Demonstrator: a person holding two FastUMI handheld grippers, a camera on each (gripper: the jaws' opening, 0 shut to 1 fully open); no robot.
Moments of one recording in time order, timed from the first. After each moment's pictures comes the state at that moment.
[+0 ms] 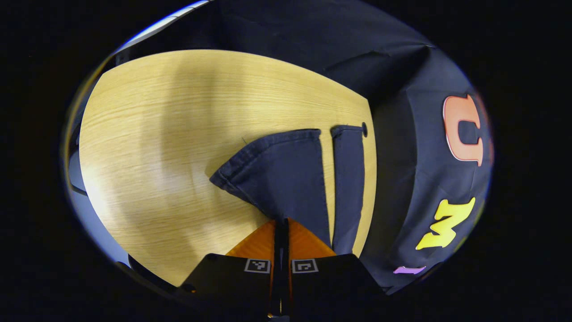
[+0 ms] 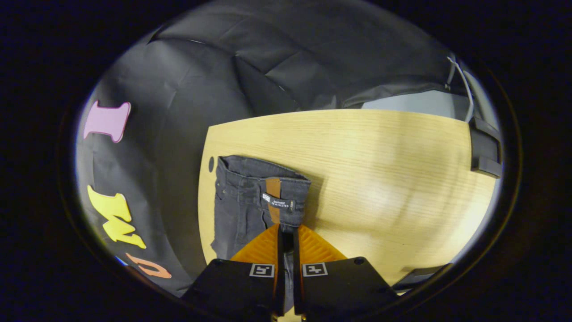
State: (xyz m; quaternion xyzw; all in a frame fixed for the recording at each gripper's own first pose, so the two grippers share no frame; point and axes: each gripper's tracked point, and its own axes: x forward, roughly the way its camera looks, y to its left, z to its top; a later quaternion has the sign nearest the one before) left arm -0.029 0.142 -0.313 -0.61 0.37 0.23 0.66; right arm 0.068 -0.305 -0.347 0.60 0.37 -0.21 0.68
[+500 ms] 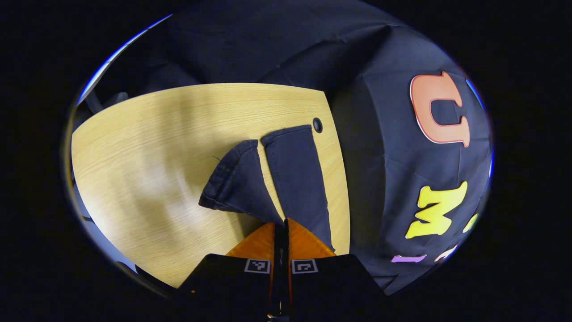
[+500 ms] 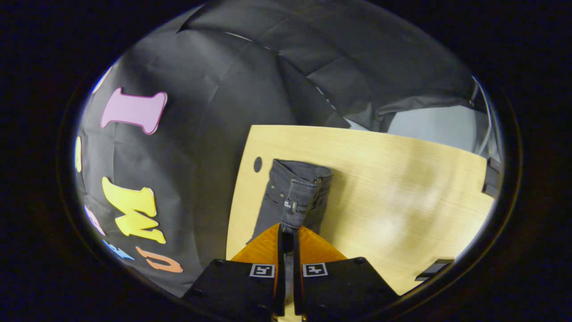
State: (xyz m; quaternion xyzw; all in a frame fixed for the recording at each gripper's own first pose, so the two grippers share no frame) left arm 0.065 0.154 -0.243 -0.57 0.38 0.15 0.71; right arm 0.152 -0.294 -0.256 0.58 0.36 -0.14 0.72
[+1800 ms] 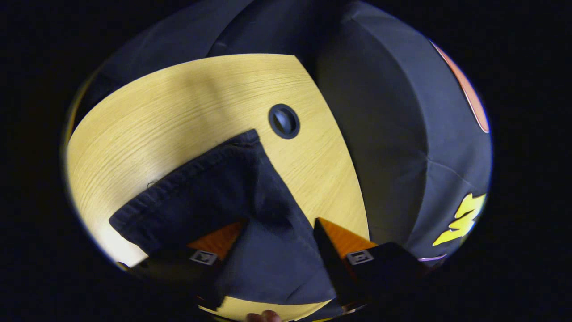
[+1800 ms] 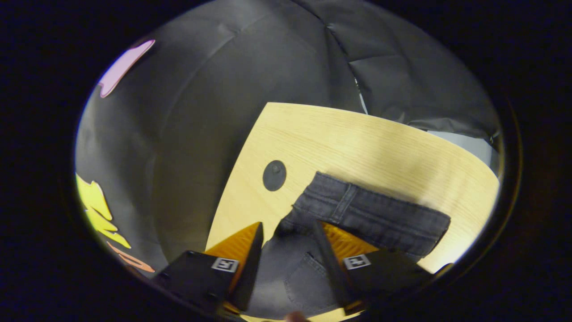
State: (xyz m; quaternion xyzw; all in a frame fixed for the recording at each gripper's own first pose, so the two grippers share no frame) left arm 0.270 0.152 -0.341 -0.49 0.46 0.12 0.73; right arm 0.354 -0.252 -0.349 0.51 0.40 -0.13 0.75
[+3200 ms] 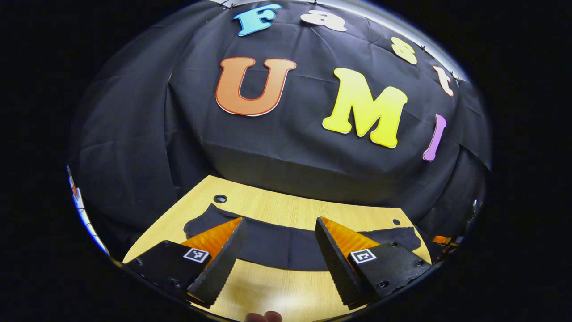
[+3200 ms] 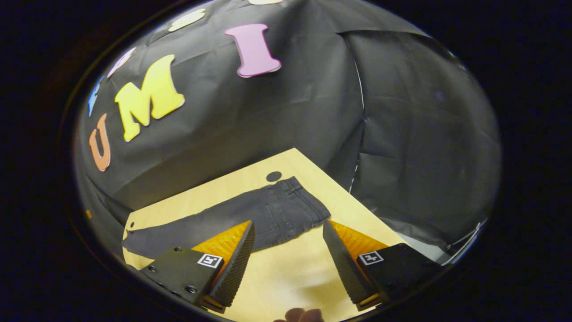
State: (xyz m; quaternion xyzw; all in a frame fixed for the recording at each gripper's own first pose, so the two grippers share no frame) left arm 0.112 0.018 -0.113 -0.11 0.20 0.03 0.97; right arm 0.170 -0.303 -0.290 0.21 0.29 -0.12 0.93
